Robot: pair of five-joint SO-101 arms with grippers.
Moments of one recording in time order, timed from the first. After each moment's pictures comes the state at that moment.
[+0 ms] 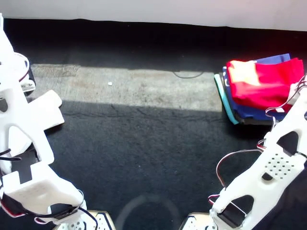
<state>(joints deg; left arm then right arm) -31.3 10.4 -35.5 101.0 -1.6 31.4 42.0 -56.5 80.2 21.8</state>
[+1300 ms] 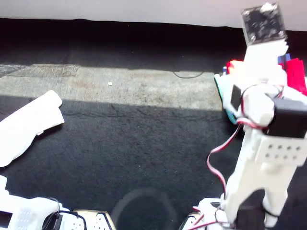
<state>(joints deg) -87.5 1.9 24.6 67.5 -58.9 -4.4 -20.9 -28.8 100.4 16.2</state>
